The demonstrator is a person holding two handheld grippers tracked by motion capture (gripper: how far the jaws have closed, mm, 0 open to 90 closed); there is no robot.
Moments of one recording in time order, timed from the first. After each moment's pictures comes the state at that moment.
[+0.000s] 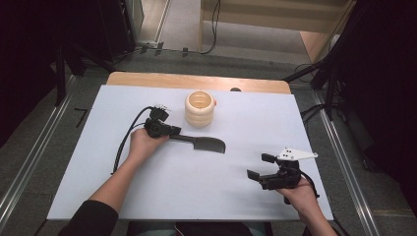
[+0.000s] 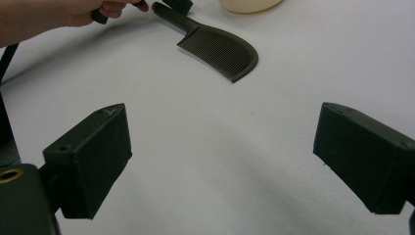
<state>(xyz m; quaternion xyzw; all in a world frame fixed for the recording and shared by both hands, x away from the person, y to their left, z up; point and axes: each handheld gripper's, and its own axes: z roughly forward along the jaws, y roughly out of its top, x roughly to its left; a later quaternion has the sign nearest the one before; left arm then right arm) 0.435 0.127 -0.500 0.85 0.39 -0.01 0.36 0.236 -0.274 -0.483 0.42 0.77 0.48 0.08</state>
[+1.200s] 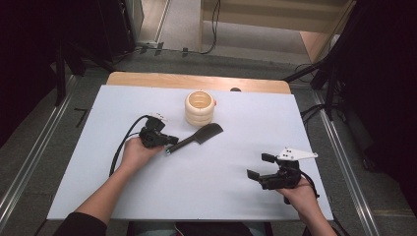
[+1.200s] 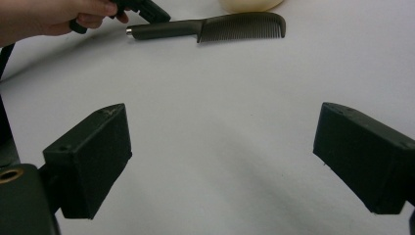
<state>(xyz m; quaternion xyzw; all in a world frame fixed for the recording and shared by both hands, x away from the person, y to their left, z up) 0.404 0.137 -0.500 0.86 0.36 -0.03 0.35 0.236 -0.273 -0.482 0.42 0.77 0.48 0.08</state>
